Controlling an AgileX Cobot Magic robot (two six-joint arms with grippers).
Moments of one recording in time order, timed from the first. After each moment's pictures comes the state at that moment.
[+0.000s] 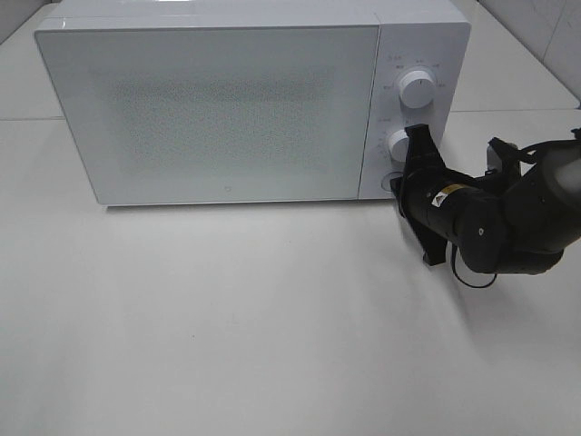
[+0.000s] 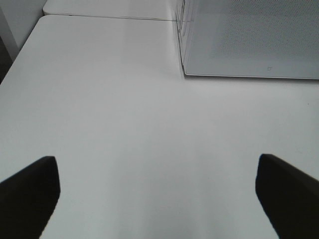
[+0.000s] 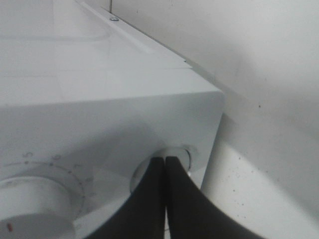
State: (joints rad) left arm 0.00 0.00 -0.52 -0.06 1.09 0.01; right arm 0.39 2.09 -0.74 0.28 -0.87 1.31
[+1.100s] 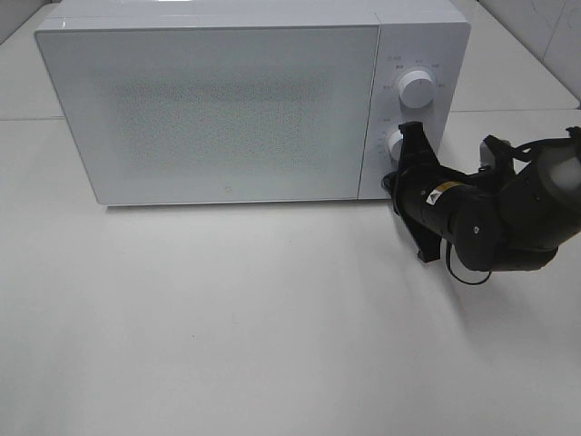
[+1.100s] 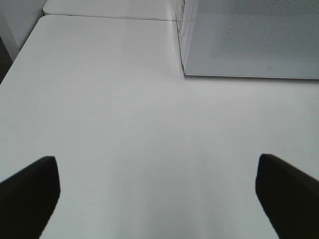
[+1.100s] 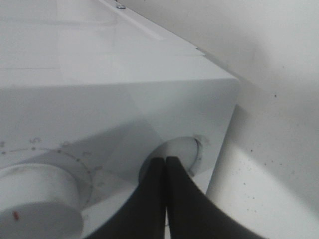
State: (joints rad) left arm 0.00 0.00 -0.52 -0.06 1.09 0.01; right arm 0.40 2.10 -0.76 0.26 -0.88 1.31
